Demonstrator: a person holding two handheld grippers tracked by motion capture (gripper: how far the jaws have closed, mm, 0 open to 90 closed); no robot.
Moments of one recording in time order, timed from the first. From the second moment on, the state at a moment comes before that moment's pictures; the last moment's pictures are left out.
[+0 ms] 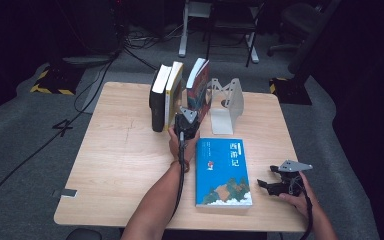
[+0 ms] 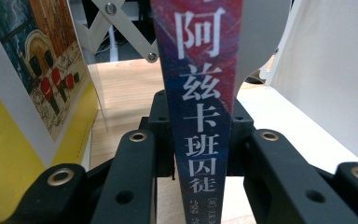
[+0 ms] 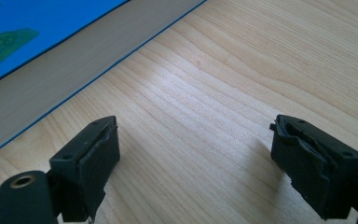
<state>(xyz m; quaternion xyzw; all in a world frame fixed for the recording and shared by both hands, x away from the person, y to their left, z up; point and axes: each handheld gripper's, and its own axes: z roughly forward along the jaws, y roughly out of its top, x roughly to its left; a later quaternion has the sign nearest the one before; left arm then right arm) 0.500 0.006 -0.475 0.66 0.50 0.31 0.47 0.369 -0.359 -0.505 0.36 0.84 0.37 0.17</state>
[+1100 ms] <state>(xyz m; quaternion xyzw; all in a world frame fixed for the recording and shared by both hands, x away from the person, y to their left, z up) 0.506 0.003 -0.479 0.68 0.50 0.33 0.43 0.369 -0.359 -0.505 0.37 0.84 0.37 0.17</state>
